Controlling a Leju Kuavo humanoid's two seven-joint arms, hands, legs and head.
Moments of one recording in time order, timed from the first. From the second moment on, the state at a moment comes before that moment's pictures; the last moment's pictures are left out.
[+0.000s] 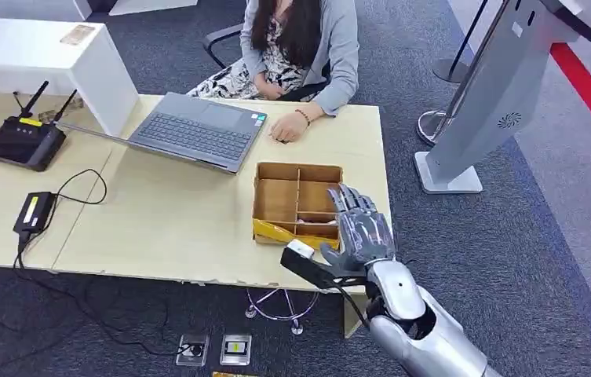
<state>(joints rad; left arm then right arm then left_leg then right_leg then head) -0.07 -0.04 -0.64 -0.01 0.94 0.70 0.58 -0.44 -0.19 0.83 -1.45 0.93 -0.01 0.41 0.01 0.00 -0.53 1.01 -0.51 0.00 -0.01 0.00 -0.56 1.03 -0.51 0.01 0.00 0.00</state>
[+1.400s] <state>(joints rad) -0.14 -0.21 -0.70 -0.04 0.85 0.70 0.67 -0.56 0.02 0.87 -0.96 0.92 -0.20 0.27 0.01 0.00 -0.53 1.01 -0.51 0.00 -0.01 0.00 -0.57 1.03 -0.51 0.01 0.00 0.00</state>
